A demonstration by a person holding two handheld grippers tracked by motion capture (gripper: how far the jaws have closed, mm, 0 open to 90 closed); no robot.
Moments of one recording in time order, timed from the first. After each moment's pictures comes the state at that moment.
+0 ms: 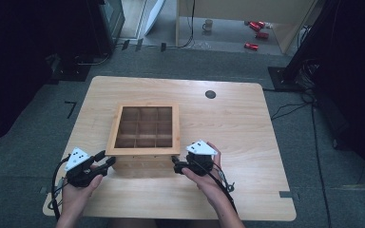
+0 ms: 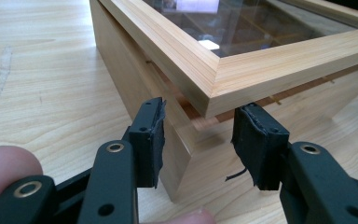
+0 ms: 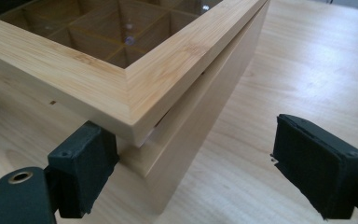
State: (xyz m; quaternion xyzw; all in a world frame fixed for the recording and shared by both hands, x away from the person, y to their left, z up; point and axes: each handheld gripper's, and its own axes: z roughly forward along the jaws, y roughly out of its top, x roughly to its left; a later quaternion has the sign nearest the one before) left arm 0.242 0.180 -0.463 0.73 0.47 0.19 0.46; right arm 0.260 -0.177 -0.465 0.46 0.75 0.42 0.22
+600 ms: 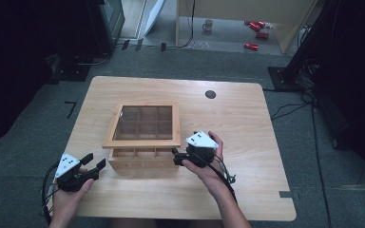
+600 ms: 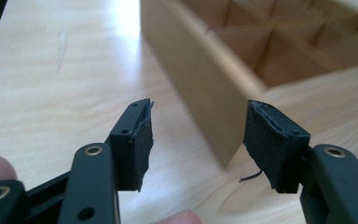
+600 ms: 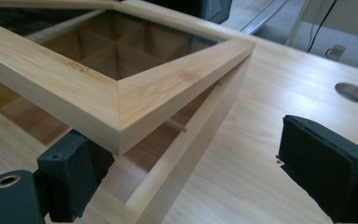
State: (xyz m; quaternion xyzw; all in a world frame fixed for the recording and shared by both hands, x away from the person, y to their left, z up) left arm 0.233 0.212 -0.485 0.72 0.49 0.23 0.43; right arm 0.273 -0.177 -0.434 0.43 0.74 0.44 0.26
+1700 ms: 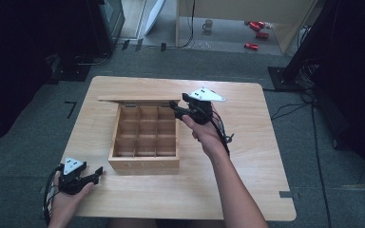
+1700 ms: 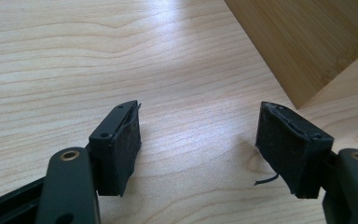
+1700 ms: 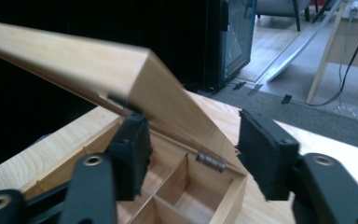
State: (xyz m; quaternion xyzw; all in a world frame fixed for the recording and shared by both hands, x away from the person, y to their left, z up) left arm 0.241 0.220 -0.515 0.74 0.54 0.21 0.34; right arm 0.362 -0.179 -0.363 0.41 0.70 0.54 0.23
